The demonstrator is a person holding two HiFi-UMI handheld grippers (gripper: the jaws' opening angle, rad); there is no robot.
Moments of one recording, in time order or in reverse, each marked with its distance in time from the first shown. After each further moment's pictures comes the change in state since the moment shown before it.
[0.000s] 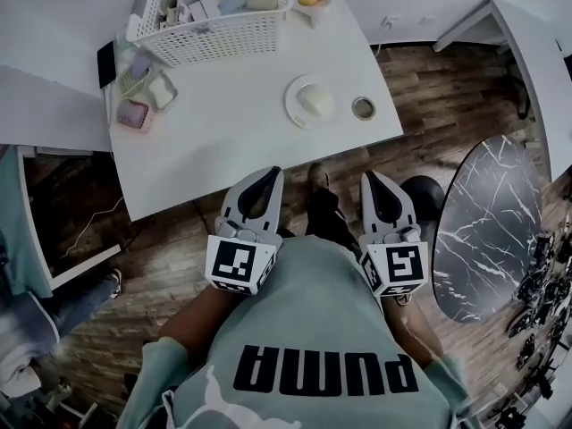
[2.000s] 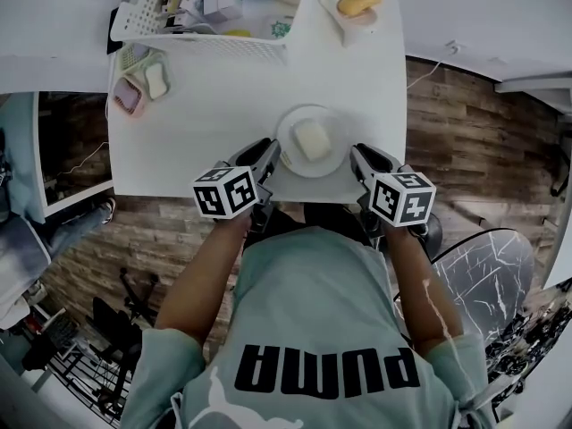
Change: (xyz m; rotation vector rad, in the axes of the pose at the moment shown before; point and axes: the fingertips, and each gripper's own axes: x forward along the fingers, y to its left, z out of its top) left arm 0.178 0.097 -0.117 -0.727 0.301 0.270; right arm 0.229 -0.111 -0.101 0.317 0.537 0.486
